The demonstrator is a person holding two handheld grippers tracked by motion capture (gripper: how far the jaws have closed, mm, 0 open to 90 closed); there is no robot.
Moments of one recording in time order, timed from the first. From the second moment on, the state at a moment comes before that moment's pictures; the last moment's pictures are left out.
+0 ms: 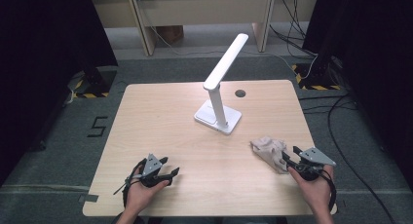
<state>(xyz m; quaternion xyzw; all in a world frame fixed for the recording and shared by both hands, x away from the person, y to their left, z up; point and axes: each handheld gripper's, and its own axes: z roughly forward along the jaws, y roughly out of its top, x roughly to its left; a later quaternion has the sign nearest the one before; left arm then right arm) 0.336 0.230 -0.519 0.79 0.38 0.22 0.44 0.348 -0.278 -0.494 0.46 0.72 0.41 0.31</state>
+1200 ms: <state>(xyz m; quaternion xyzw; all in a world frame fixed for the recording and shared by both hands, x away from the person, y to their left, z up) 0.455 0.112 -0.438 0.74 0.38 0.19 0.51 0.352 -0.260 -0.480 0.44 0.73 0.41 0.32</state>
